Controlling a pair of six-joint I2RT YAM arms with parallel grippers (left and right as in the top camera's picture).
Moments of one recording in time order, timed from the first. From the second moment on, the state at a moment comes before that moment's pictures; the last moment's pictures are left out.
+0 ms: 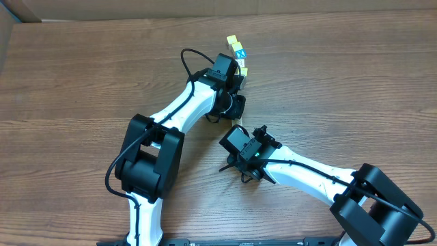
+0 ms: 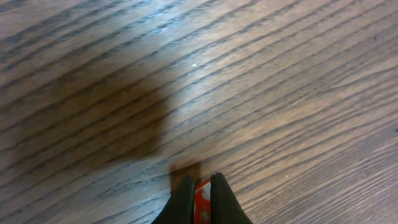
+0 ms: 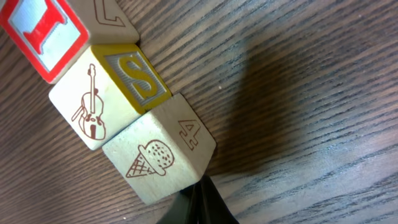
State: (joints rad) left arm -0.45 2.10 1.50 -0.69 0.26 -0.18; right arm 0.86 1.74 0.96 -0.50 0.08 1.43
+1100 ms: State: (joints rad) left arm -0.42 2.11 1.52 -0.72 0.26 -0.19; right arm 0.86 1.74 0.99 -0.60 -0.04 1.33
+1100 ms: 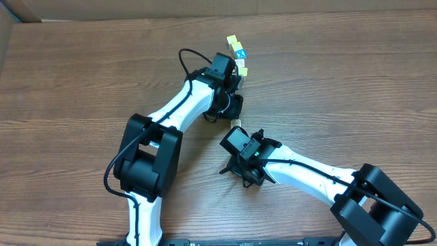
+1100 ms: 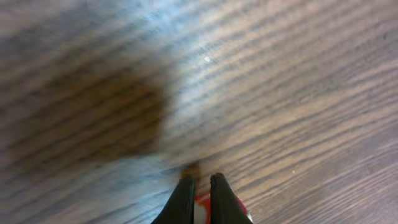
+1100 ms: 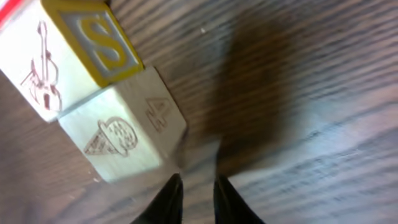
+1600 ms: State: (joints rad) left arm -0.25 2.12 1.87 -1.02 0.27 -0.31; right arm 0.72 1.72 1.35 -0.90 -0.04 0.90
